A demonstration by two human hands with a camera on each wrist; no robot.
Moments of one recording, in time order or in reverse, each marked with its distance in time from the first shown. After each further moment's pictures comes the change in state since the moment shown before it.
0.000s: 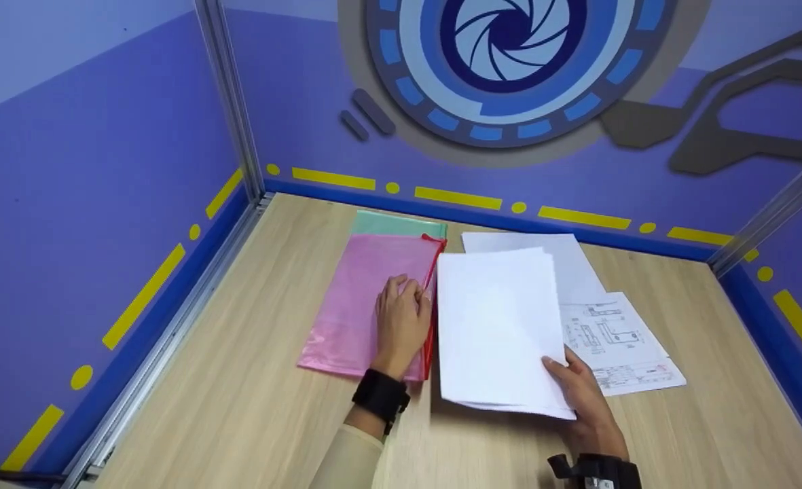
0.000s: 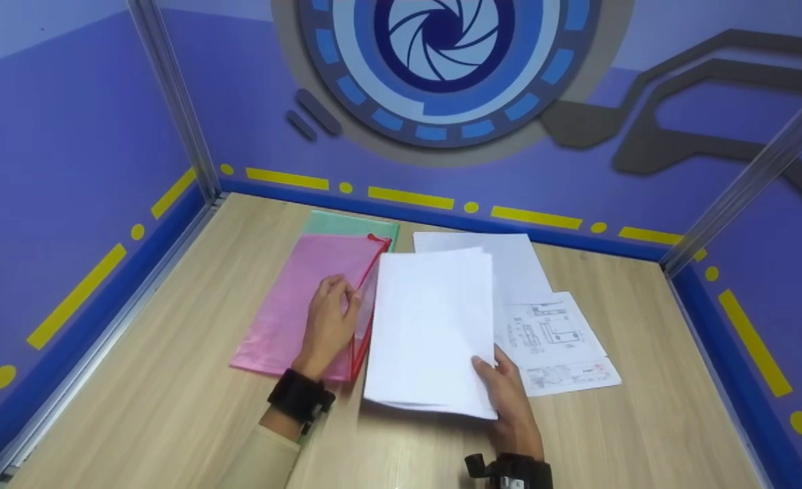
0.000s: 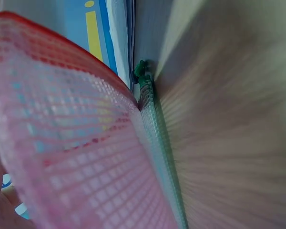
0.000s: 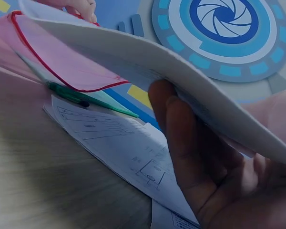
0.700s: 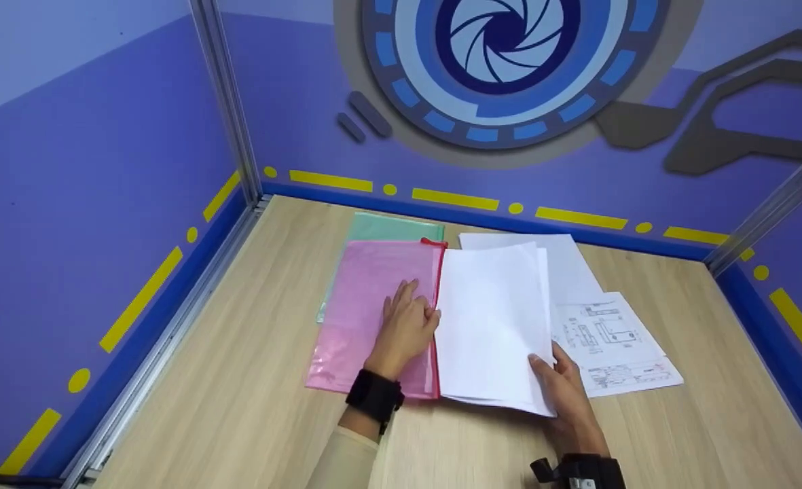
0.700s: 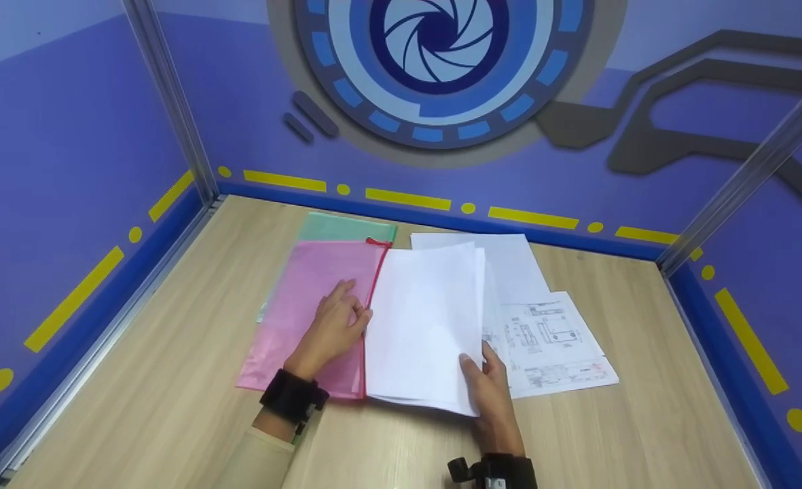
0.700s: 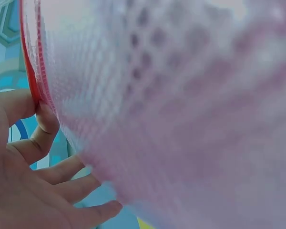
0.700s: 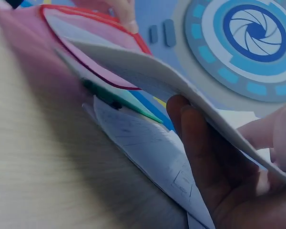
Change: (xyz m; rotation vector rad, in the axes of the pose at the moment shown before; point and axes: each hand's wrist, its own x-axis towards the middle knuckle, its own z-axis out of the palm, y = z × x) left_hand 0.000 0.002 -0.011 -0.019 -0.374 0.050; right_hand 0.001 0.002 0.022 -0.099 0.028 -0.110
